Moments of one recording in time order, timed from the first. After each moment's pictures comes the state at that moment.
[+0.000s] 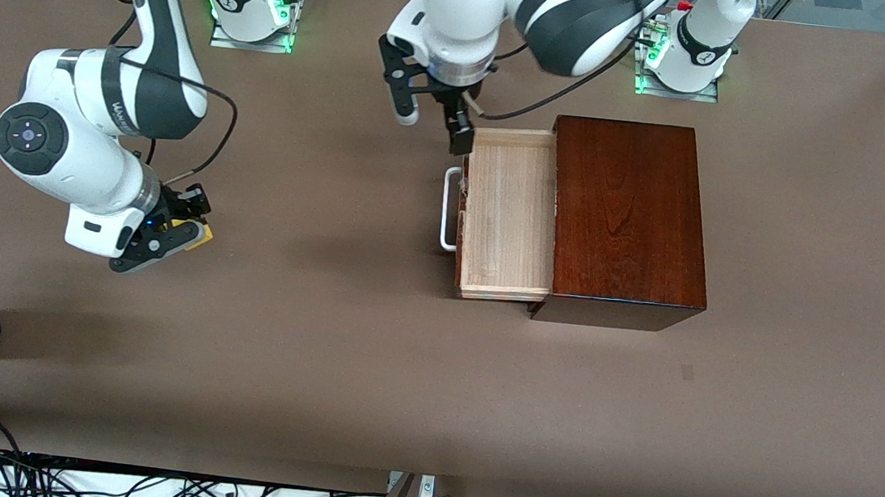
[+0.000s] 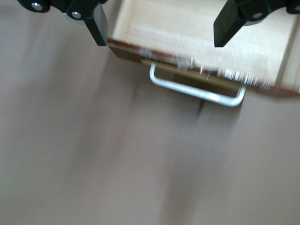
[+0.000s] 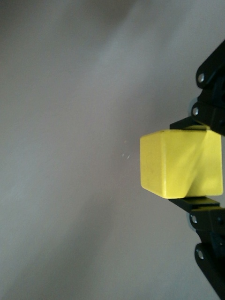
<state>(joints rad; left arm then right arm) -0.53 0.48 -0.45 -1.37 0.15 1.82 0.34 0.36 0.32 -0.24 -1.78 0.04 1.99 -0.45</state>
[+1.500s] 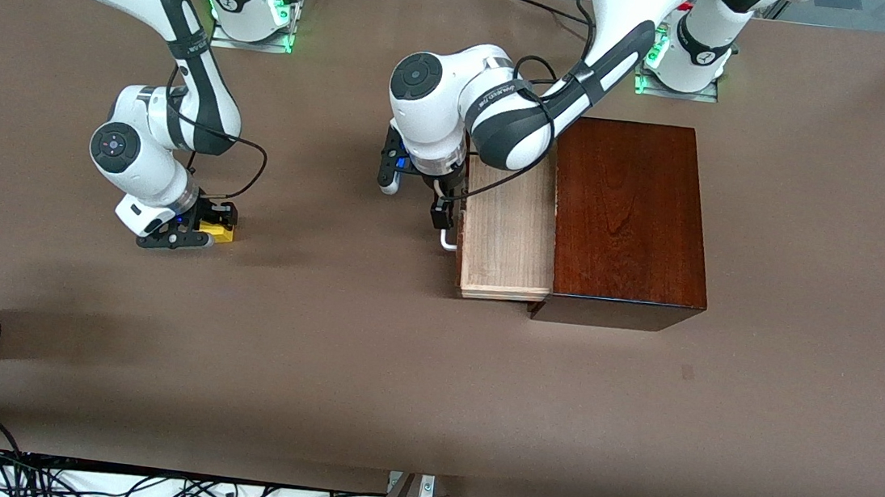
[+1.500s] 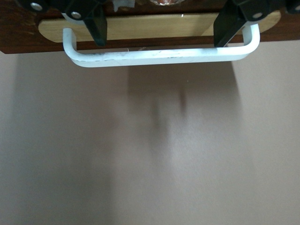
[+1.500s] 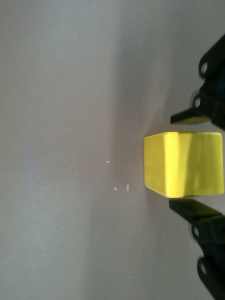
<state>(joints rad) -0.56 0.72 -0.41 -1.35 0.42 1.87 0.54 0.29 0.39 -0.18 -2.17 0.08 2.55 -0.09</state>
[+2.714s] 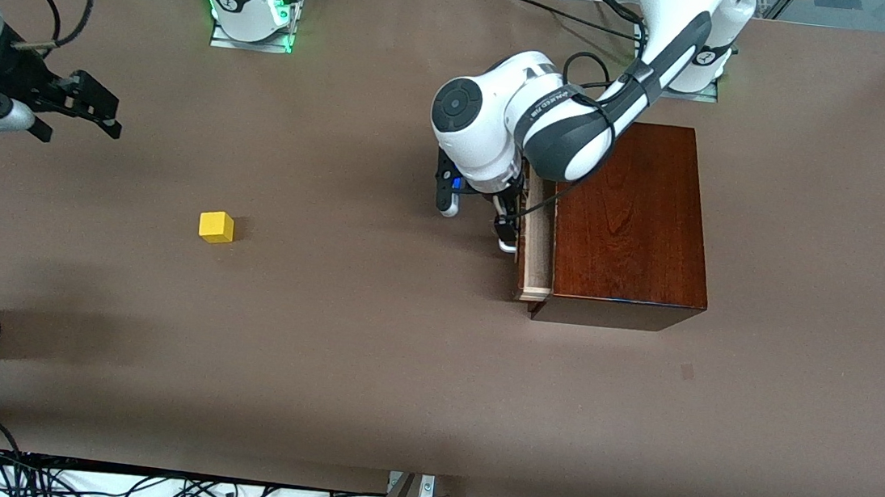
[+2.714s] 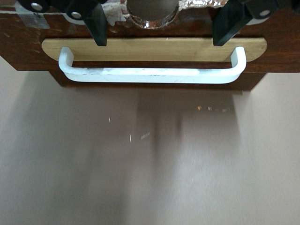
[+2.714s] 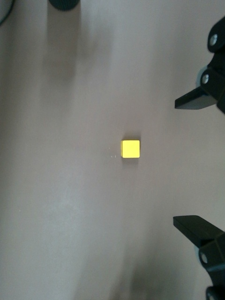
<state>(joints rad) -0.42 0.60 -0.42 -1.48 0.42 1.70 0.55 0.21 -0.03 -0.15 -1.68 0.04 1.72 -0.09</state>
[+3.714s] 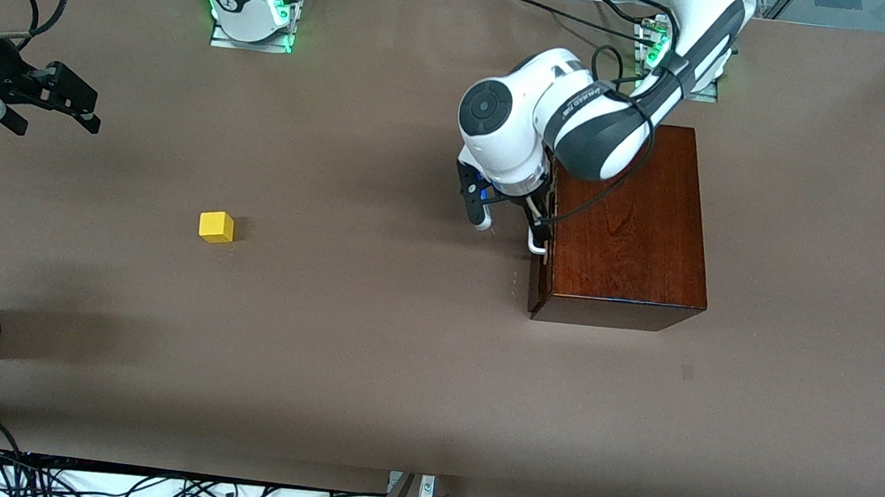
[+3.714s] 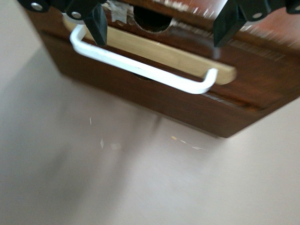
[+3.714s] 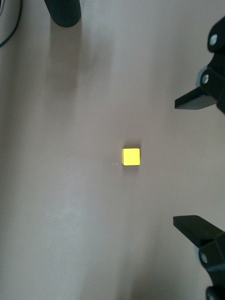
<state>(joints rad) -0.37 0.52 -0.45 -1.49 0.41 1.69 0.20 0.20 -0.02 -0.16 -1.64 0.03 1.69 -0.09</state>
